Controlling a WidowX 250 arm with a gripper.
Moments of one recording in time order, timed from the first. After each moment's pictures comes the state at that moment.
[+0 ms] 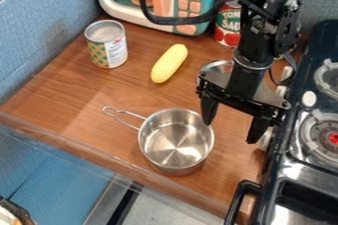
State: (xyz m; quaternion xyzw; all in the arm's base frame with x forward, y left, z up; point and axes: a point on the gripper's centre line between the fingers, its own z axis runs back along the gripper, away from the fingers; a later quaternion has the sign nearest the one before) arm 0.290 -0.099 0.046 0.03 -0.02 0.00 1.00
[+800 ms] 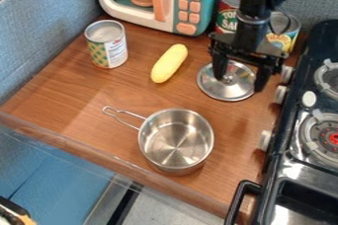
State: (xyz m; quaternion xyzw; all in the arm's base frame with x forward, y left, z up) arm 0.385 -0.069 0.045 0.00 -0.06 0.00 1.00
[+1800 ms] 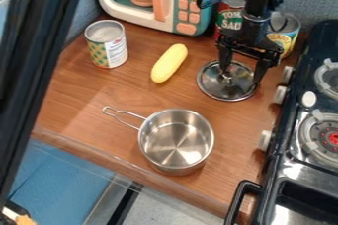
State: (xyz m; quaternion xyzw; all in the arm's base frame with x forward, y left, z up) arm 0.444 -0.058 0.007 0.02 -0.04 -0.02 1.00
